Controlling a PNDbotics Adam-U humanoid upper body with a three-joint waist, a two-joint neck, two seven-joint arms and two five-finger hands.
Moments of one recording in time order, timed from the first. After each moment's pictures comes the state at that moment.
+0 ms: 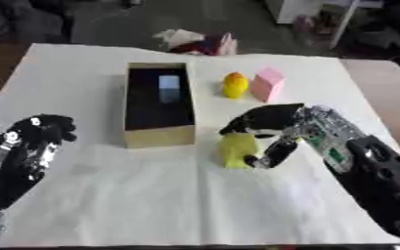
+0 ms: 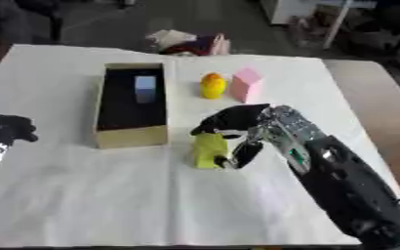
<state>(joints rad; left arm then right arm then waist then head) -0.09 0.29 -0.11 -1.89 -0.11 -0.04 -0.21 -0.56 -0.42 0.35 -1.34 0.94 -0.55 0.63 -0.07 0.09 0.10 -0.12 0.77</state>
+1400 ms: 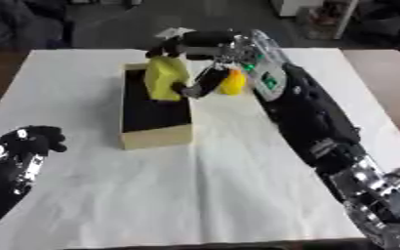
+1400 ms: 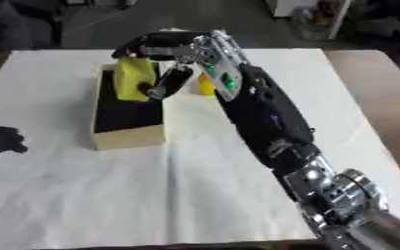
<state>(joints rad) -0.09 0.25 -0.14 -1.89 -0.10 -0.04 -0.23 -0.97 -0.11 0.18 -1.02 0.86 -0.51 0.67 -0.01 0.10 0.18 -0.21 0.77</state>
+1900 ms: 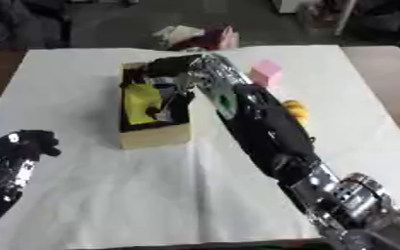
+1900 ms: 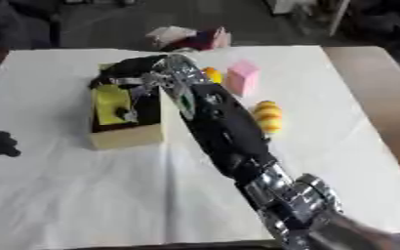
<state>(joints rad) -0.10 0.24 -0.14 -1.89 -0.09 -0.04 -0.24 -0.97 -0.02 0.14 -0.93 1.26 -0.56 0.50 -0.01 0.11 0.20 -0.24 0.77</state>
